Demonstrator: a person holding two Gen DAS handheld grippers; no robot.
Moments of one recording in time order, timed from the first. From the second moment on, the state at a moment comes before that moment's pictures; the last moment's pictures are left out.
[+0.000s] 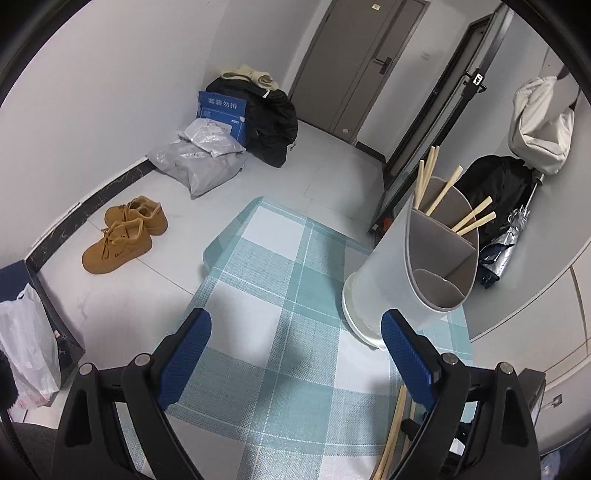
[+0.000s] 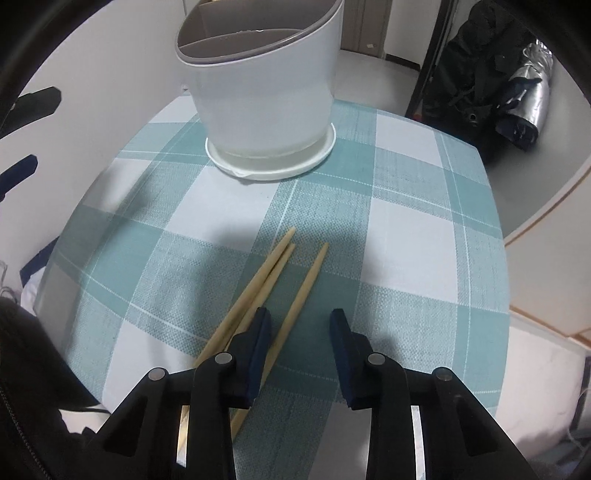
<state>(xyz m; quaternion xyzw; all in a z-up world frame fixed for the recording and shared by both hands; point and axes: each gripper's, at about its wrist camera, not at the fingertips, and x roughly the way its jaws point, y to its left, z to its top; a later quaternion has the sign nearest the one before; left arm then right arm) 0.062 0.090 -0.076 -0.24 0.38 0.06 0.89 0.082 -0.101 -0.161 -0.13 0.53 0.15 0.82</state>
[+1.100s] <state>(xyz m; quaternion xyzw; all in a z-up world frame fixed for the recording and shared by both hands) 0.064 -0.010 -0.123 -0.05 0.53 -0.07 0.84 0.134 -0.219 -0.117 0.23 0.45 0.22 0.84</state>
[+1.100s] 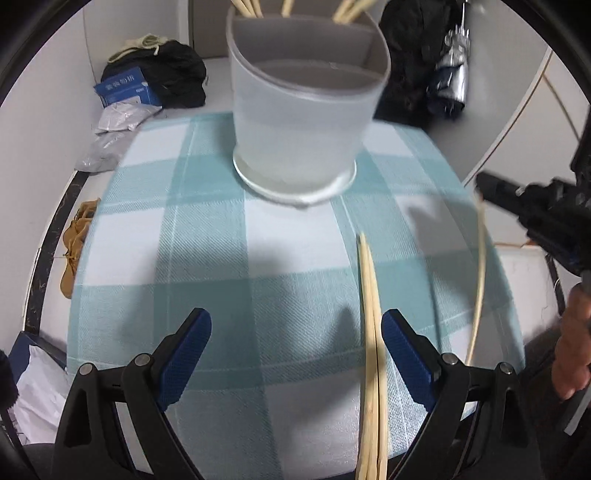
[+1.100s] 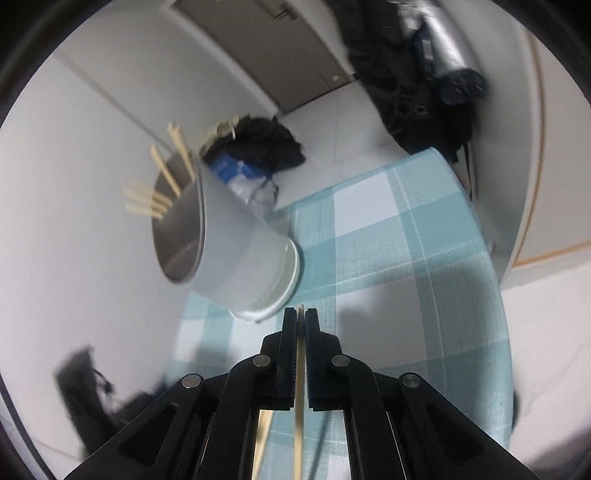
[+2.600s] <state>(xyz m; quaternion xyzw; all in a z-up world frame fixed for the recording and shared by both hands) 0.125 -0.053 -0.140 0.02 0.59 -0.08 0.80 0.116 -0.262 -0.108 0.29 0.38 0.23 0.85</state>
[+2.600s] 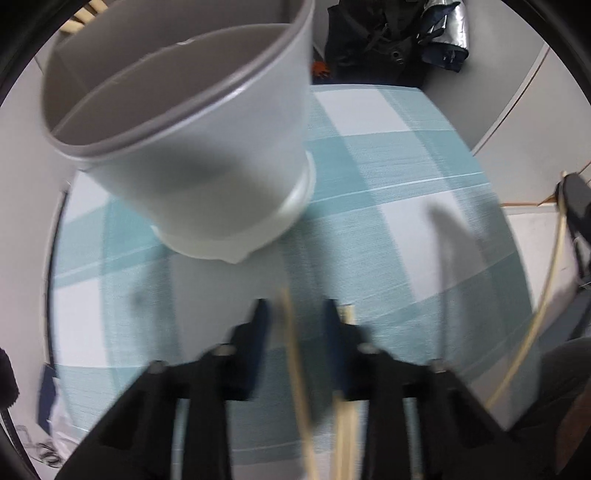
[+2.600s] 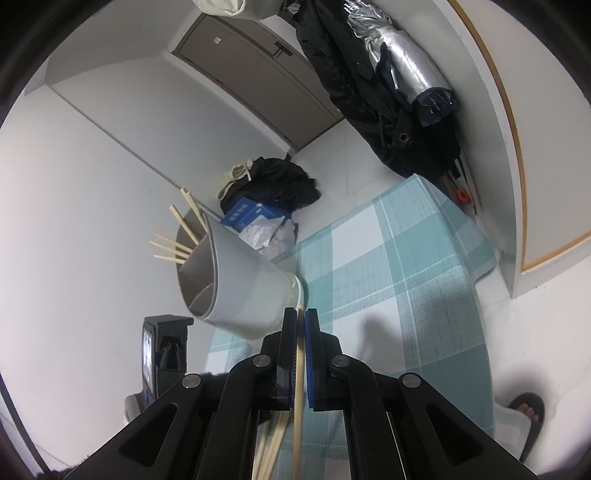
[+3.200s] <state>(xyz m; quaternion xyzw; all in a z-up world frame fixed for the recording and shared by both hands) 0.089 -0.037 -0.079 -0.01 0.51 -0.08 0.85 0.101 -0.261 -0.095 0.26 0.36 0.22 0.87</state>
